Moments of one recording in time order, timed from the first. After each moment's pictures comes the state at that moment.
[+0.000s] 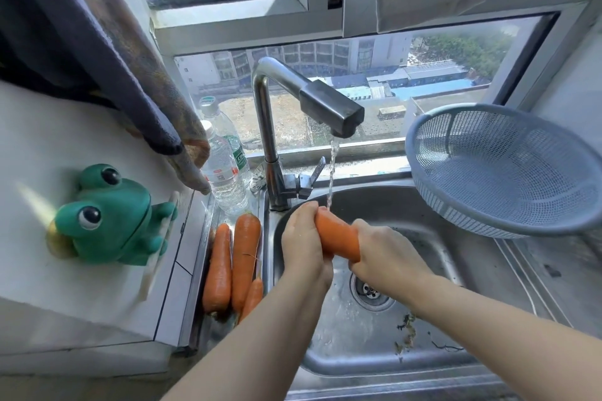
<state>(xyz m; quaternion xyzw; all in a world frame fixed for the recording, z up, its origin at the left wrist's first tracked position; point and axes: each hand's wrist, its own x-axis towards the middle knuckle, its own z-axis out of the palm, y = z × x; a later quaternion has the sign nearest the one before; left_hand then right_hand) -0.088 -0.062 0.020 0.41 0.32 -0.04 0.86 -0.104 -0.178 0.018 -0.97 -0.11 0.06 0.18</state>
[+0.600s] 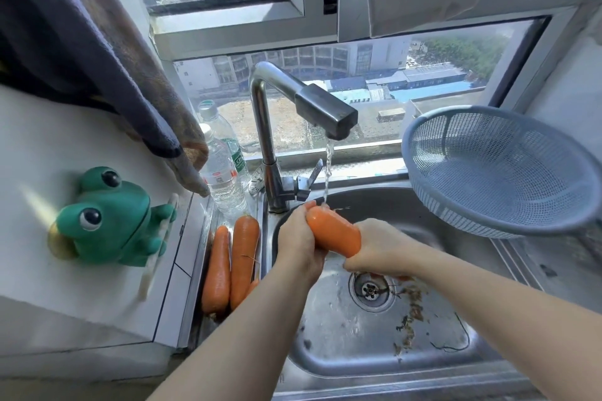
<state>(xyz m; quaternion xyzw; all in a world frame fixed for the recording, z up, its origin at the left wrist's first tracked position) -0.080 -0.056 0.026 0.41 0.31 -0.09 0.85 -0.081 -0.186 0.029 -0.91 -0.09 0.26 0.32</state>
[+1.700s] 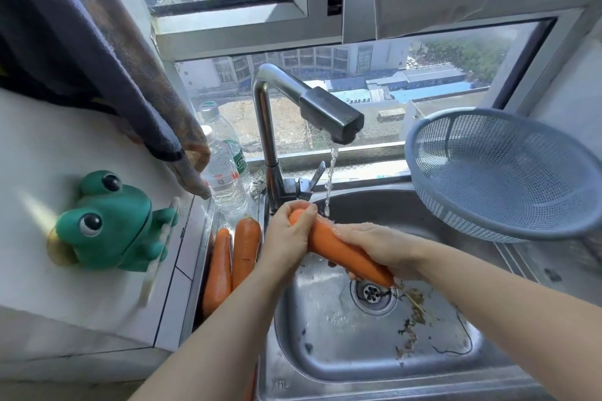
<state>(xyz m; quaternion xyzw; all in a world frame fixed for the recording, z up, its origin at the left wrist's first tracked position) -0.080 -0.023 0.017 0.70 0.14 -0.05 0.70 -0.087 -0.174 0.048 -0.71 -0.02 0.37 0.60</state>
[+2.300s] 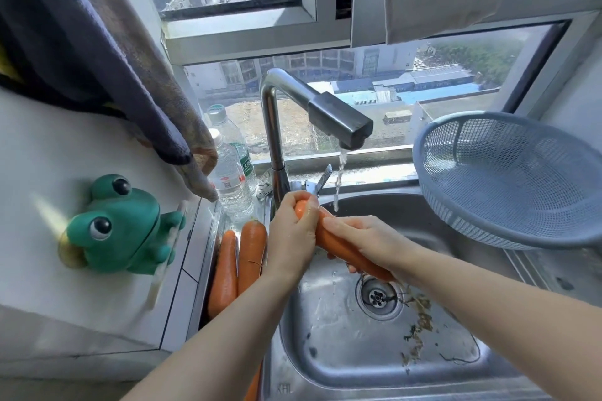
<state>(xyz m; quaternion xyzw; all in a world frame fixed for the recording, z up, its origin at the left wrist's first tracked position) -0.077 -0.020 0.031 0.80 0.06 0.09 0.59 -0.078 -0.163 0.044 -0.73 -0.04 0.28 0.62</state>
